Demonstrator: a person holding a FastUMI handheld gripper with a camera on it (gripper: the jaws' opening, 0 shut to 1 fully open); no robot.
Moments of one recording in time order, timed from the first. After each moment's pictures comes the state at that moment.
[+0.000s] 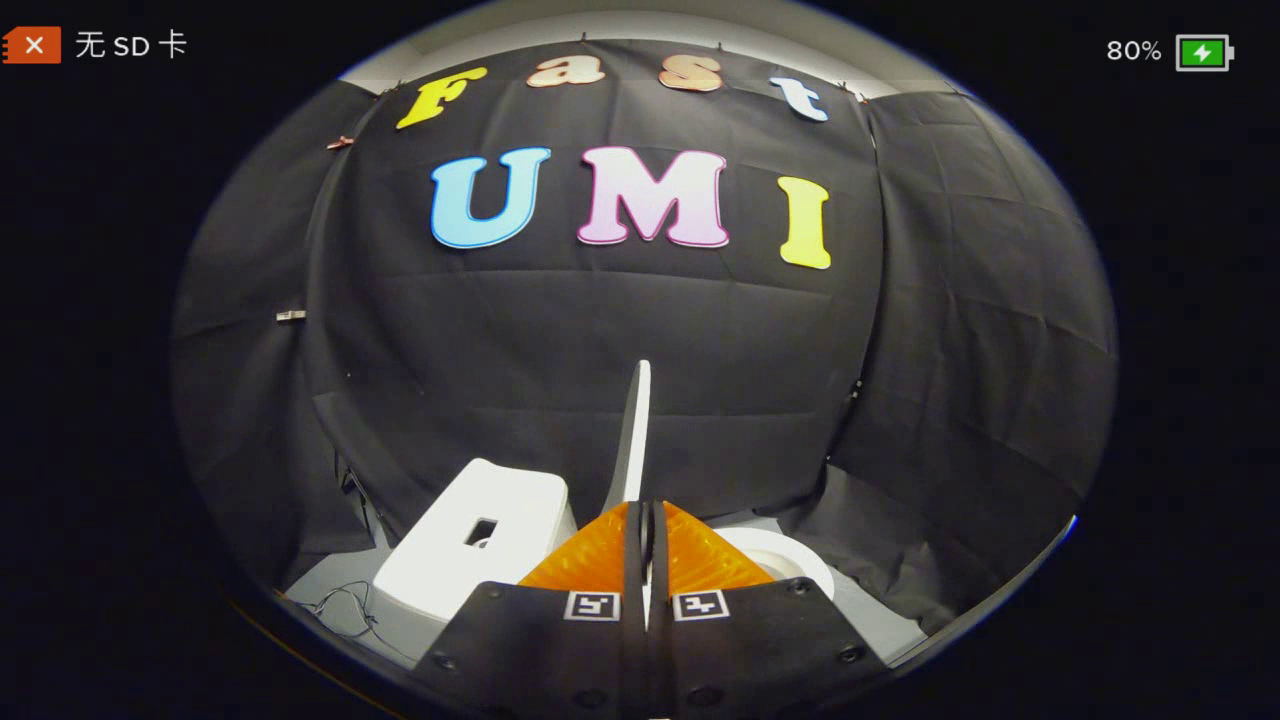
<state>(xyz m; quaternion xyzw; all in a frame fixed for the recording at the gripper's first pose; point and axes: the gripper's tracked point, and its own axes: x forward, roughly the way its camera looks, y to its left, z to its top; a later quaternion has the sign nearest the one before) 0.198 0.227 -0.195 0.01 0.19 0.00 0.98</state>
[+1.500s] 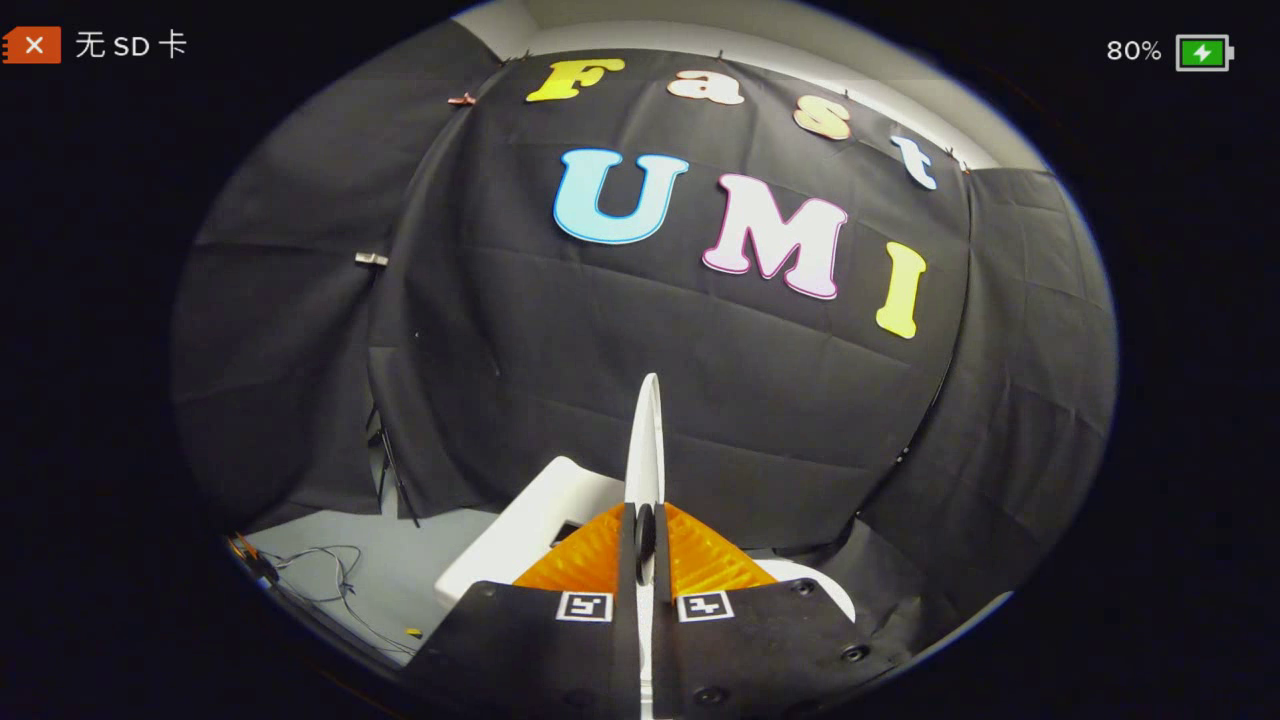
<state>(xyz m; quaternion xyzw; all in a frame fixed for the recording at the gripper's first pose) 0.177 0.357 -0.194 -0.06 0.15 0.08 0.98</state>
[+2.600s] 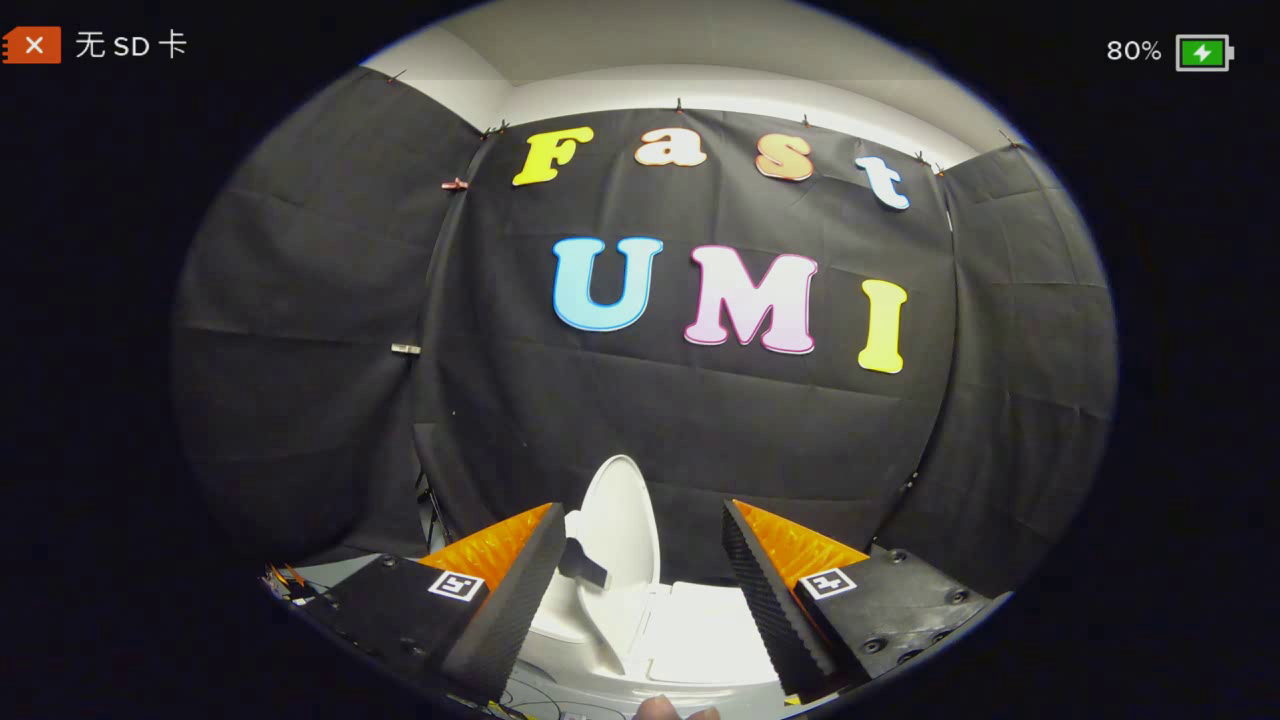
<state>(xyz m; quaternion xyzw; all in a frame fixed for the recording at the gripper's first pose) 0.109 0.265 -0.062 -0.01 0.08 0.13 0.99</state>
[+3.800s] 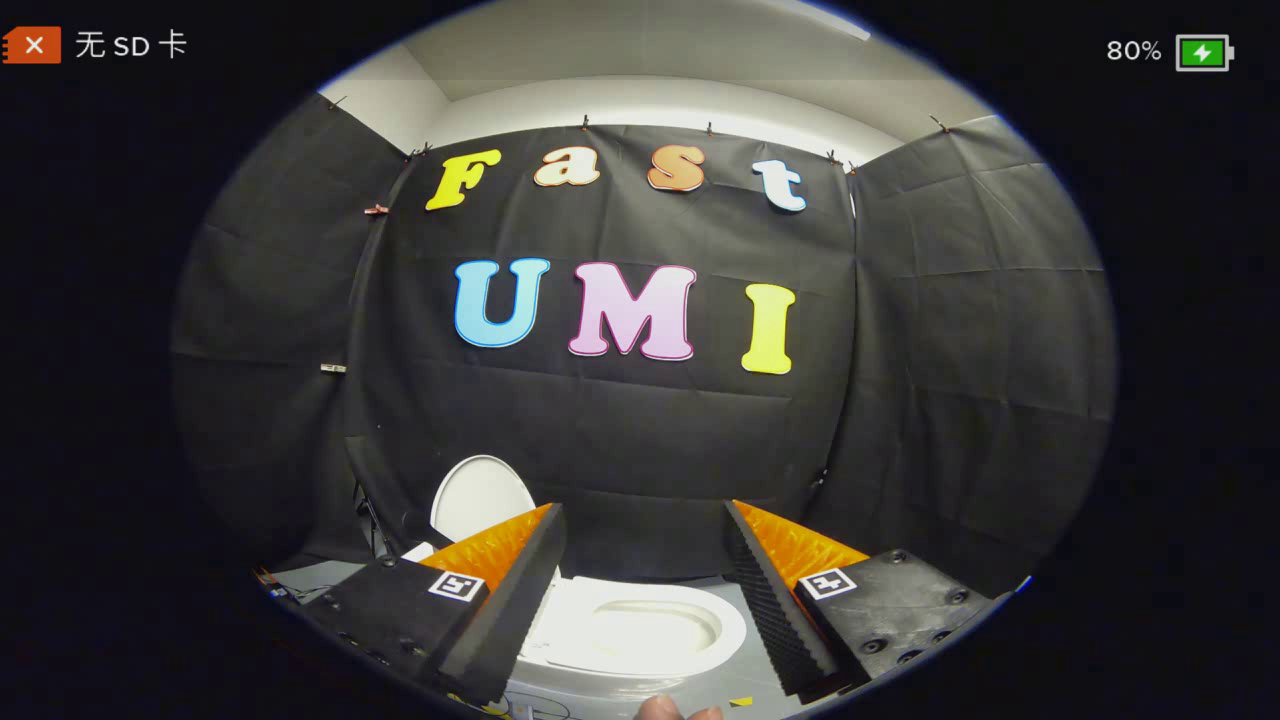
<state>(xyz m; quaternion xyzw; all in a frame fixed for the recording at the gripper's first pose) 0.088 0.076 -0.047 0.01 0.07 0.04 1.00</state>
